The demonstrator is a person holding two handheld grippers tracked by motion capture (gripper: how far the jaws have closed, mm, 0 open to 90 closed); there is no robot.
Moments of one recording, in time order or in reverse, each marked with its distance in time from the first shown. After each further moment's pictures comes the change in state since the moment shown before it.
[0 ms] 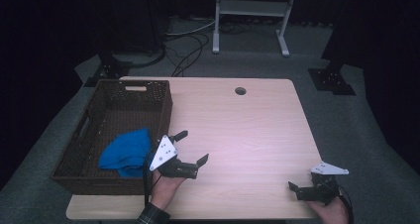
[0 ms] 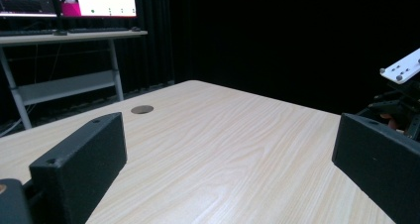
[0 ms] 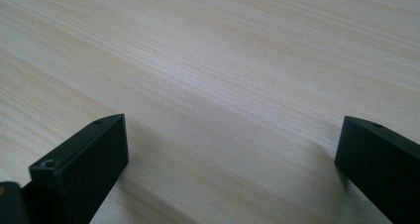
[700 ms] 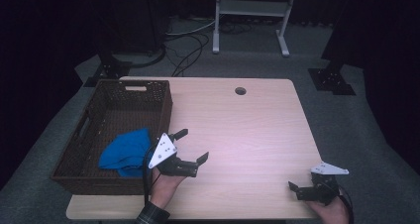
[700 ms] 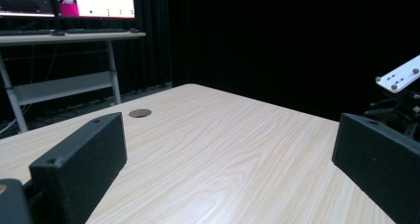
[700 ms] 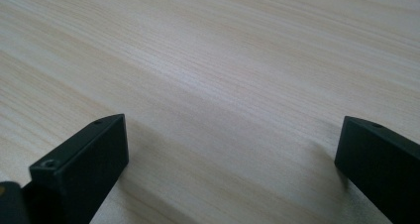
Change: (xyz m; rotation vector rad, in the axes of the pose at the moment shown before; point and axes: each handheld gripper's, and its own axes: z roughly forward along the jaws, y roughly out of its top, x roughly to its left) left arm 0.002 0.006 0.000 -0.009 -0.011 -0.020; right arm 0.000 0.000 0.000 0.000 -0.004 0.003
